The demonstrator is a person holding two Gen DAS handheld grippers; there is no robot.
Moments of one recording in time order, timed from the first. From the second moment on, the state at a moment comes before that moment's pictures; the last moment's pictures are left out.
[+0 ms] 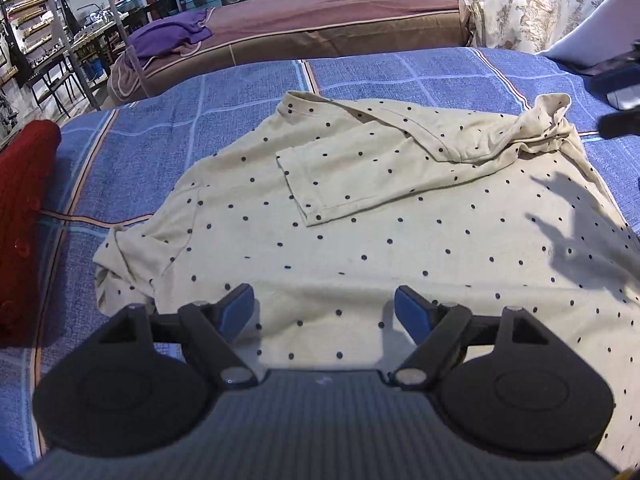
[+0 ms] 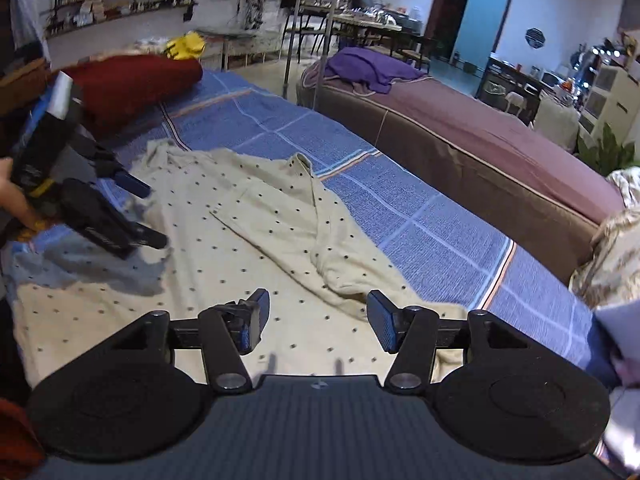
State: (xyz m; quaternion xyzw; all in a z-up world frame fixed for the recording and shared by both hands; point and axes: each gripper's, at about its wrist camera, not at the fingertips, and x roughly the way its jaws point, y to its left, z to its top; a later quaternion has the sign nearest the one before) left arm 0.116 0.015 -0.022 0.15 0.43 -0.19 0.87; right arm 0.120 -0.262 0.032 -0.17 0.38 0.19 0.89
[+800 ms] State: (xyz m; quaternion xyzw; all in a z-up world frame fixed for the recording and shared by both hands) left arm 0.225 -0.029 -0.024 0.14 0.43 -0.18 0.87; right arm 0.279 -0.387 -0.028 -0.09 0.43 -0.03 0.90
